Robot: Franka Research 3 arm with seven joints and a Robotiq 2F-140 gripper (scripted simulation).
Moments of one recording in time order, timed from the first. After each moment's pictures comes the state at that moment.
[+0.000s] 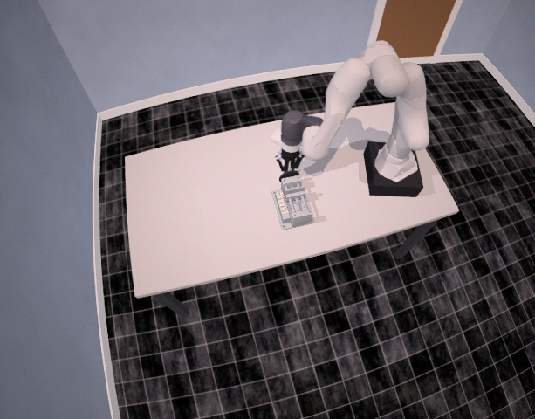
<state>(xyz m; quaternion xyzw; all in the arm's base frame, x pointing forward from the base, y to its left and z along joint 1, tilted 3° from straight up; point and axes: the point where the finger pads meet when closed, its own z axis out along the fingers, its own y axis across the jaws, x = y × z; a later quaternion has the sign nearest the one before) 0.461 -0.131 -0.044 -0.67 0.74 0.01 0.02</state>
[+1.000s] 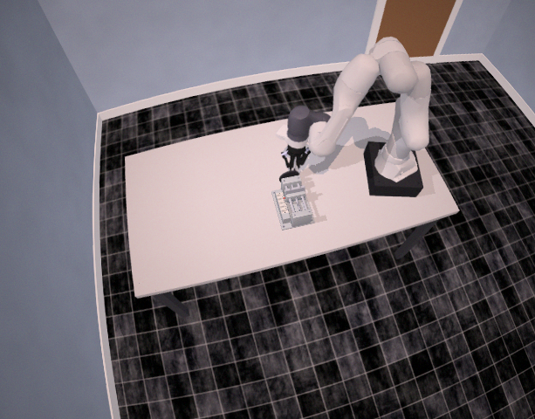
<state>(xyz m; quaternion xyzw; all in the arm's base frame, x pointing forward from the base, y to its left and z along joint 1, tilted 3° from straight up) 0.436 -0.129 -0.025 -0.67 0.74 0.01 0.02</state>
